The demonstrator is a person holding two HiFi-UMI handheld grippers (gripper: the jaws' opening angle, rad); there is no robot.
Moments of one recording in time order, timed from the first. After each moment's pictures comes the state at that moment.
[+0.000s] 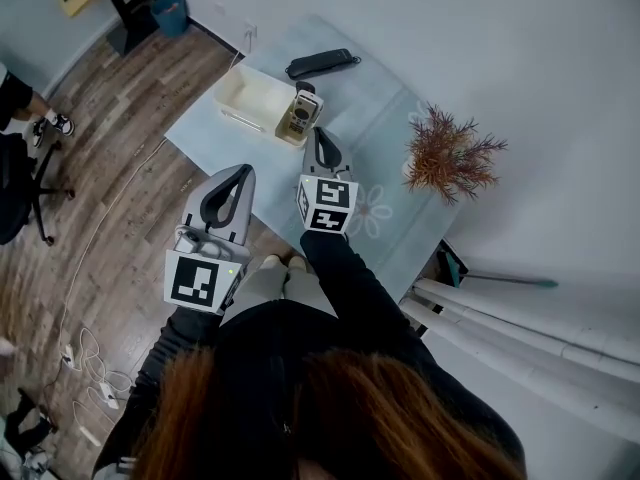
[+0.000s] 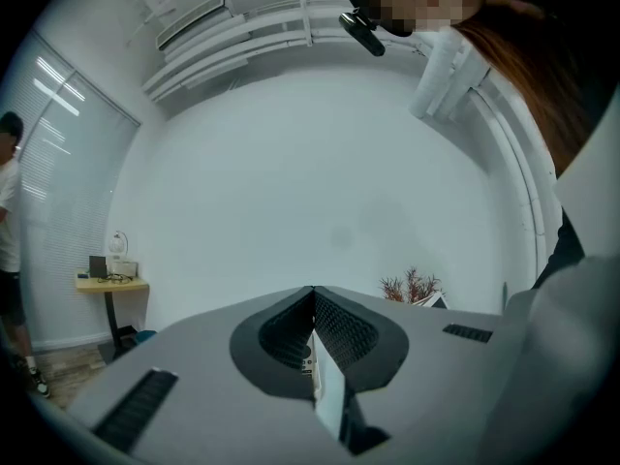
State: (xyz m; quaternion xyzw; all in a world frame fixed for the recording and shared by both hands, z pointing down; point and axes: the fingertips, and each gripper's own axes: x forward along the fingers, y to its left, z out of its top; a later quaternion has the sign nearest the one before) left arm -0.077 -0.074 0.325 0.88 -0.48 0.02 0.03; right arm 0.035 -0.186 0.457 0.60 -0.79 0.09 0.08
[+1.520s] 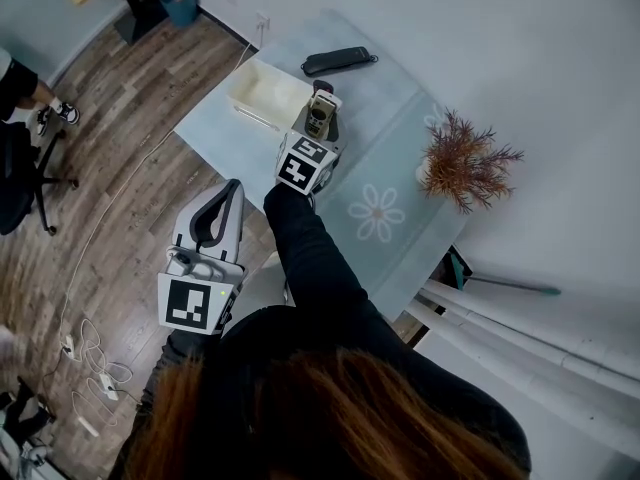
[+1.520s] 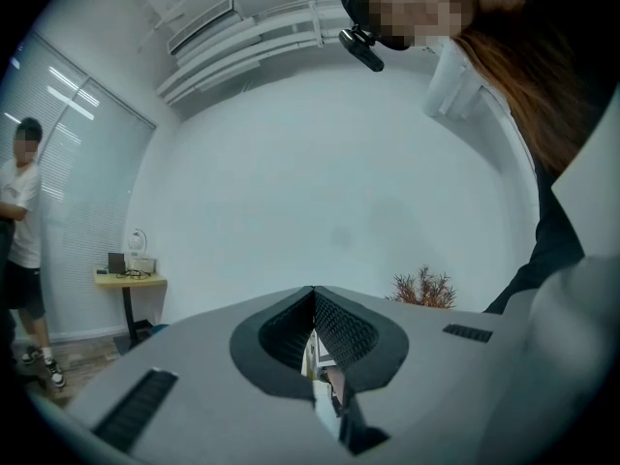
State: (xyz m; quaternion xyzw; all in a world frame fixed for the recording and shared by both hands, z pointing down) left arm -0.118 -0.064 0.333 0.86 -0.51 0.03 0.04; right arm 0.022 -0.251 0.516 0.72 -0.66 0.18 0.10
